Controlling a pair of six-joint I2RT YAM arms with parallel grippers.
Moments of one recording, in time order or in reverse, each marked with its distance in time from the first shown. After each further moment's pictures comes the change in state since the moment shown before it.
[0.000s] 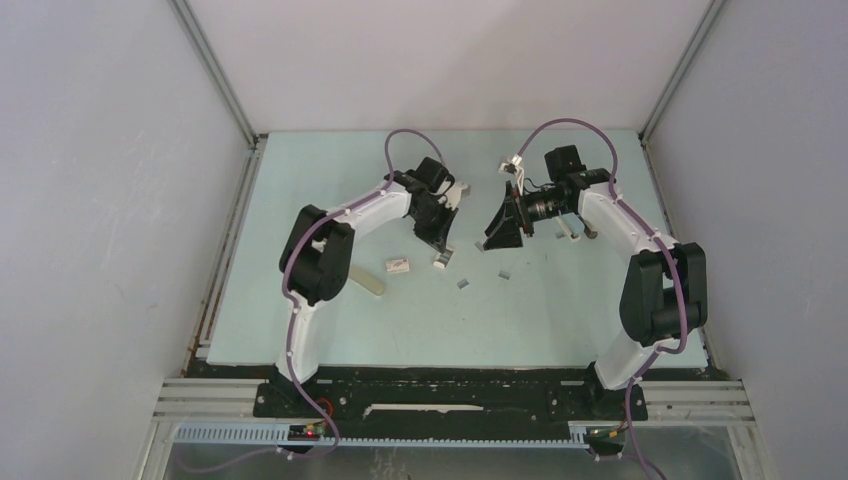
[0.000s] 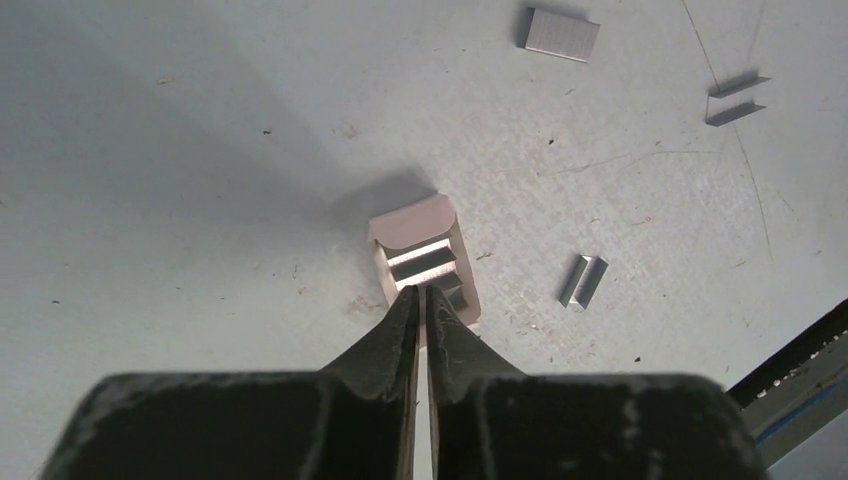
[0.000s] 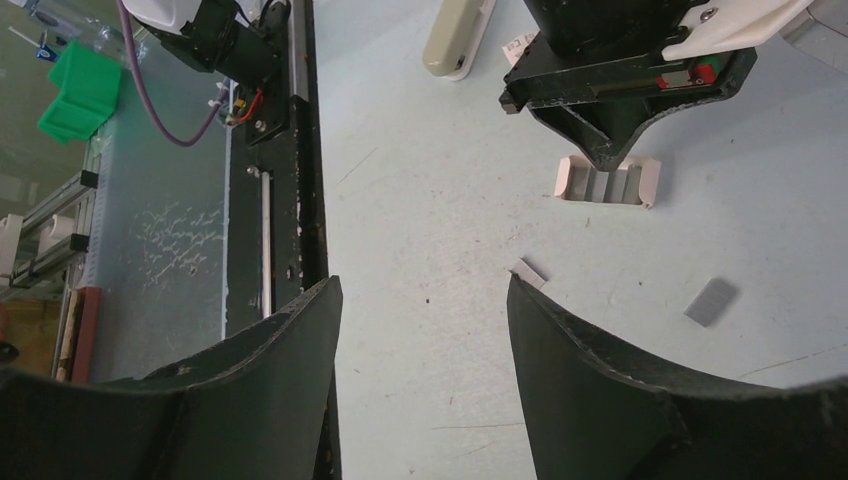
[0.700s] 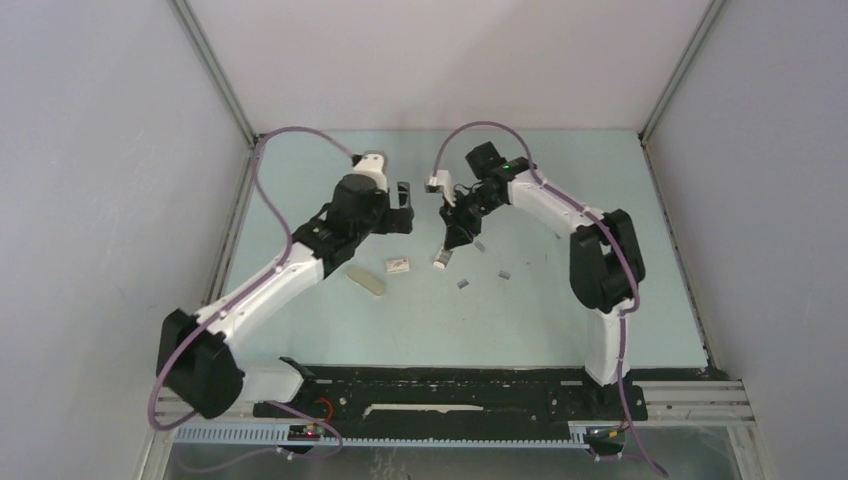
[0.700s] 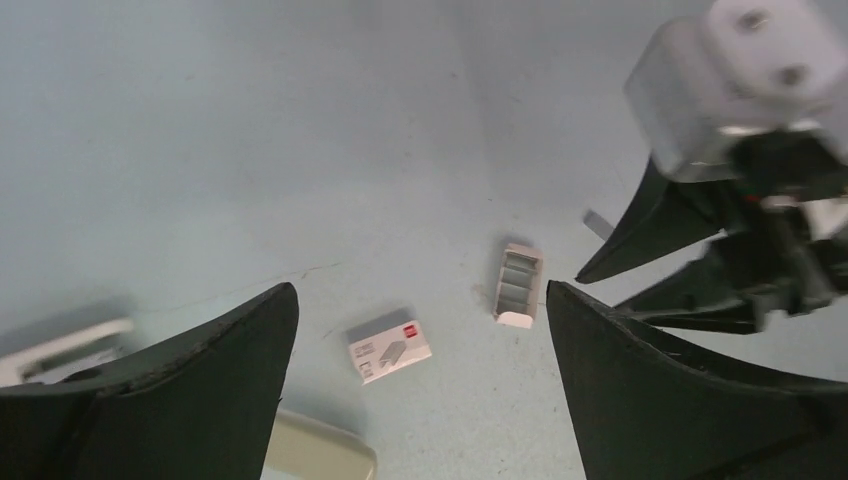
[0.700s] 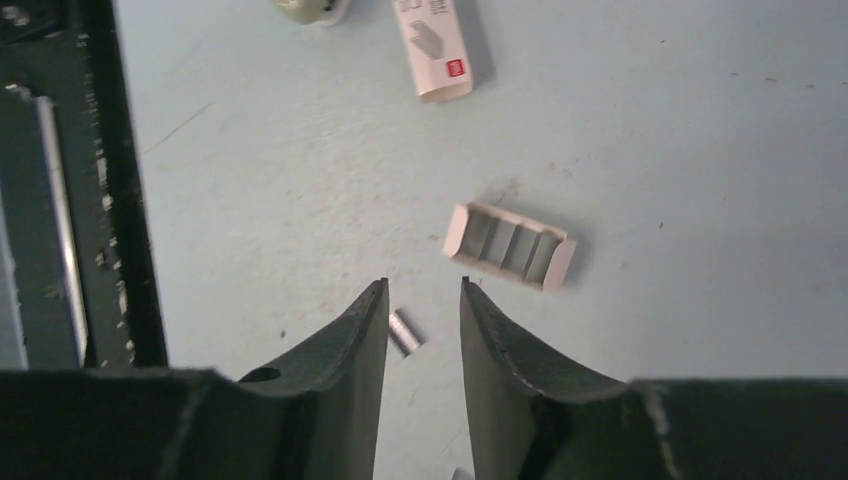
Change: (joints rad) left arm 0.016 -0.807 -0.626 0.481 -0.510 -0.288; right arm 0.279 0.283 0.298 -0.028 0.375 -0.103
